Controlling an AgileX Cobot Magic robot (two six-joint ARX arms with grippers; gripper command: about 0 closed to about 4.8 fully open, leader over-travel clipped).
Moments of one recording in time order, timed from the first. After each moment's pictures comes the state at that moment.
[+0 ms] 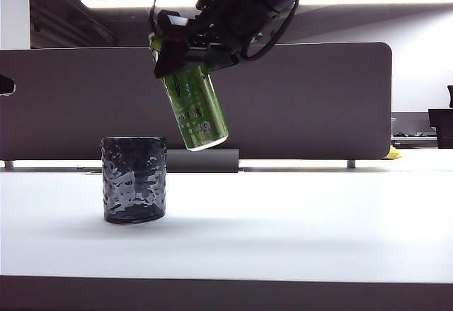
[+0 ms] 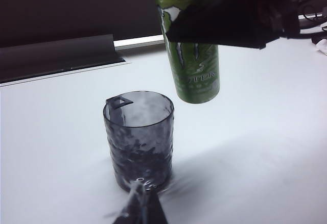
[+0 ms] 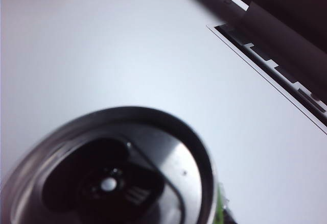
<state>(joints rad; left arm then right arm) -0.52 0.00 0.01 -0.03 0.02 0.05 0.75 1.67 1.17 0.14 -0.13 -0.26</state>
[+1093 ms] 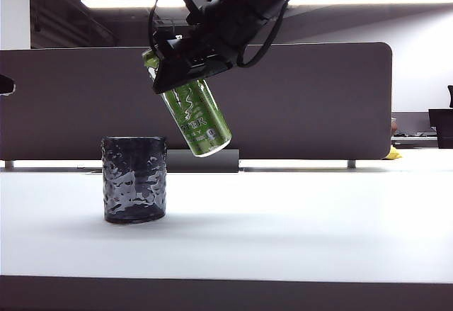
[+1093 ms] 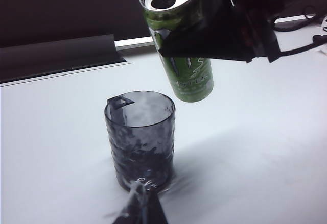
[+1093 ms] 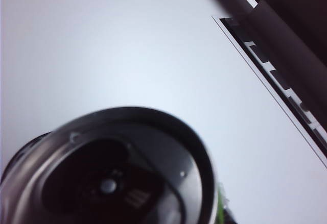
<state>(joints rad) -0.52 0.00 0.01 -0.03 0.02 0.05 0.75 1.74 1.26 0.04 -0.10 -0.44</state>
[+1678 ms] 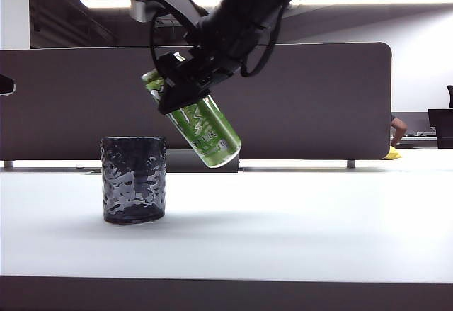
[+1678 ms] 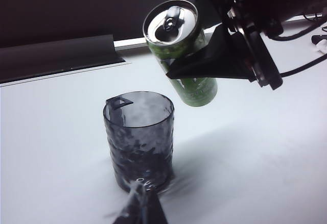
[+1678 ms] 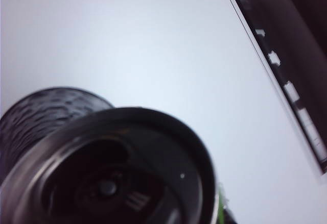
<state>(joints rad) -0.52 0.00 0.01 -0.03 0.02 0.05 0.78 1.77 1.28 -0.04 -0.05 -0.61</state>
